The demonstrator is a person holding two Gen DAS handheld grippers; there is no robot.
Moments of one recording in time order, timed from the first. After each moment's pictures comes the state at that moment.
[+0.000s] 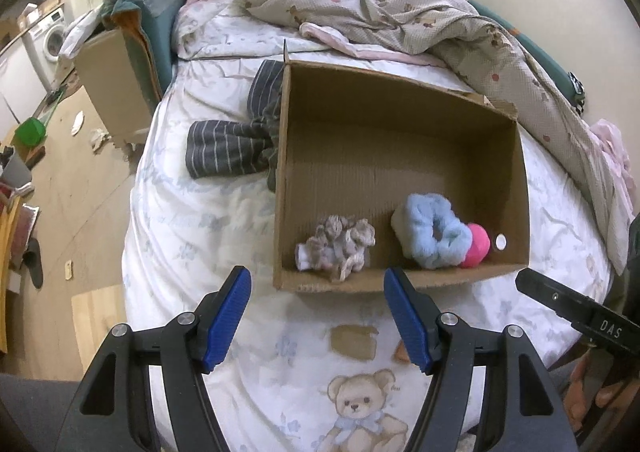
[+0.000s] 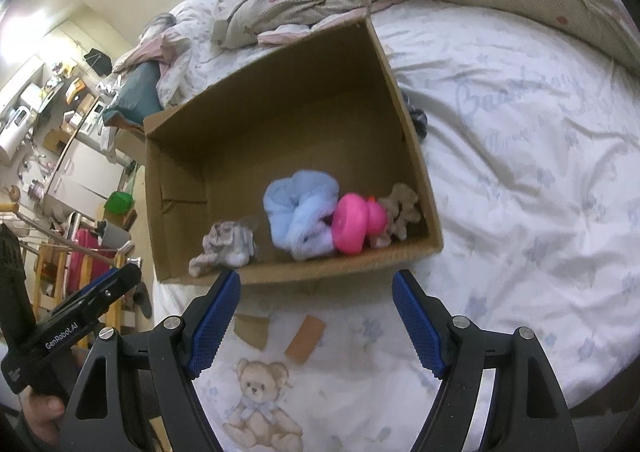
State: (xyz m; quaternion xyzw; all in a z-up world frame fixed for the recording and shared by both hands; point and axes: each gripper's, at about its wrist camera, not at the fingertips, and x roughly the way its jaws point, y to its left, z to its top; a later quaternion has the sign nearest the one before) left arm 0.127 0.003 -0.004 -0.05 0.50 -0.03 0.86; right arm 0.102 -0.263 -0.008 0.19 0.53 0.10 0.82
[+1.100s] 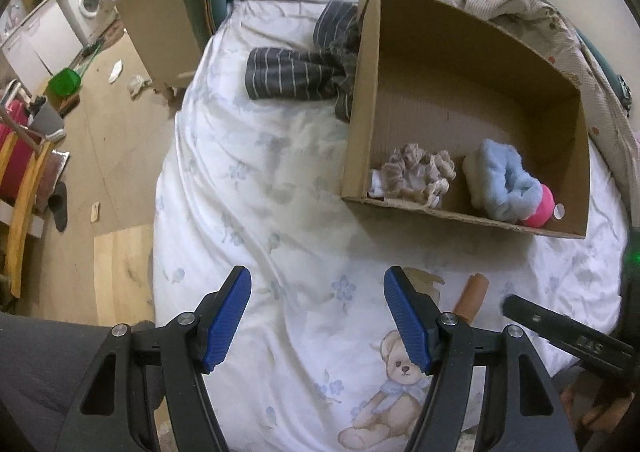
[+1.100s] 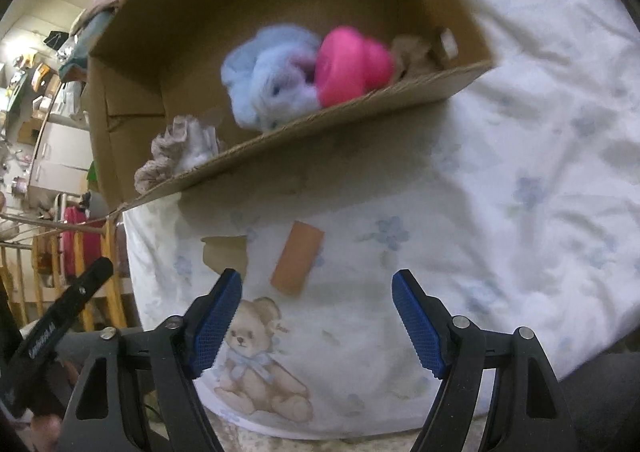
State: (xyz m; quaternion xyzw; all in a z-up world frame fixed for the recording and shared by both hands) left arm 0.102 0.037 -0.052 -0.07 0.57 0.05 0.82; right arm 0.087 -0.225 -0.090 0.21 0.65 0.08 0.73
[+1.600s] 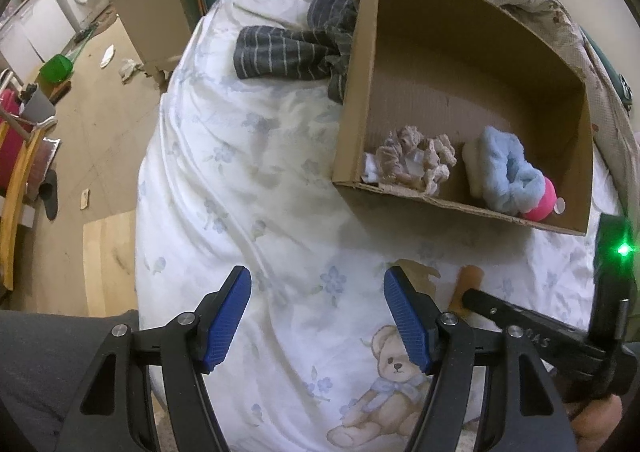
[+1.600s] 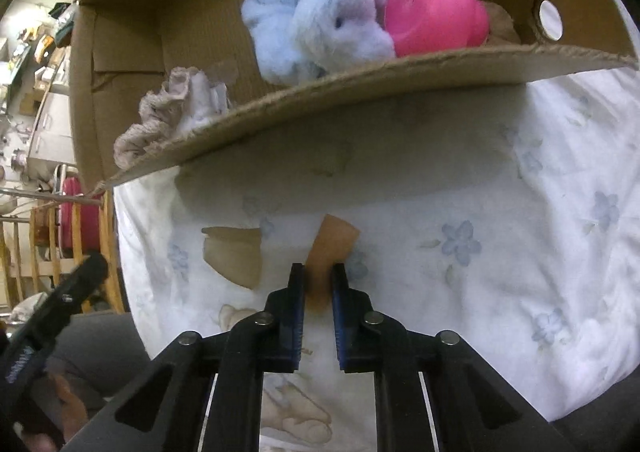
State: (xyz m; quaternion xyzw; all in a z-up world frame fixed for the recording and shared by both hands) left arm 0.109 0.031 -0.067 -0.08 0.59 0.04 0.80; right arm 0.099 -0.190 -0.117 0.19 0.67 0.11 0.71
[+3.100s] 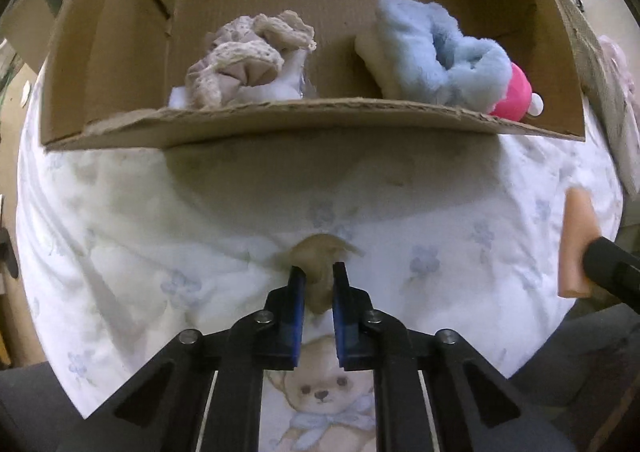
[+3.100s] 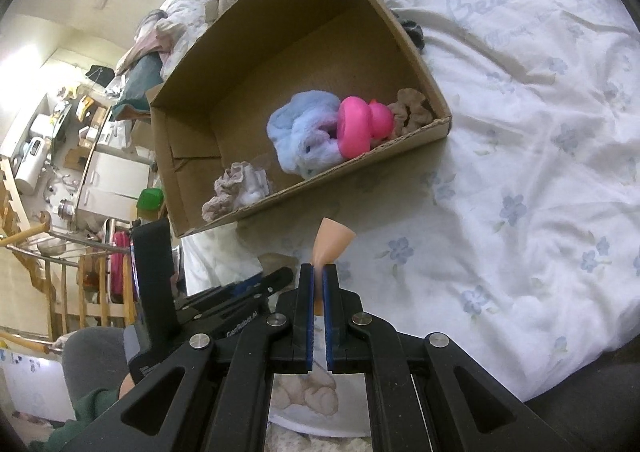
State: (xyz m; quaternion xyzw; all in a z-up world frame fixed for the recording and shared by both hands) left arm 0.135 -0.058 -0.146 -0.02 0.64 -0.10 0.76; right arm 0.068 -0.267 -0.043 0.29 0.57 0.13 0.76
